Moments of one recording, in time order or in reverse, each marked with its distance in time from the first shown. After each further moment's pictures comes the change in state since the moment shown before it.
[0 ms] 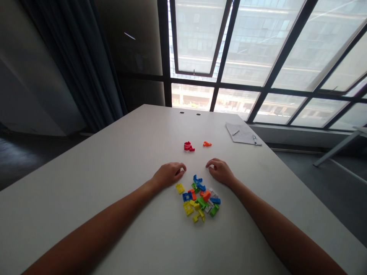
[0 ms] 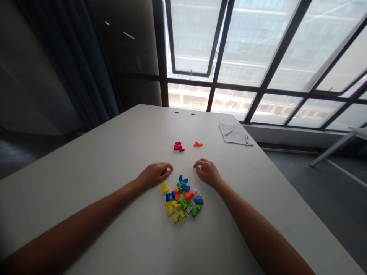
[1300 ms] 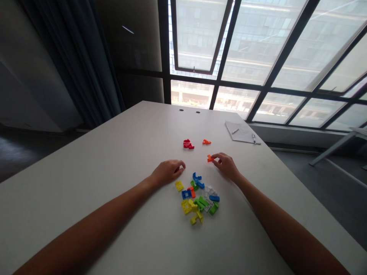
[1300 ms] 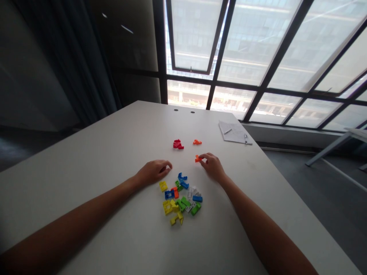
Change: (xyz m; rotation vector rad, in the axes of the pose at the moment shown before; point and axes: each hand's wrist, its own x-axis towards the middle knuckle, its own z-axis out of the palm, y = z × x) left_hand 0.001 -0.003 0.002 0.005 -0.005 0.016; right_hand 0.001 0.014 -0.018 -0.026 0.162 -0.016
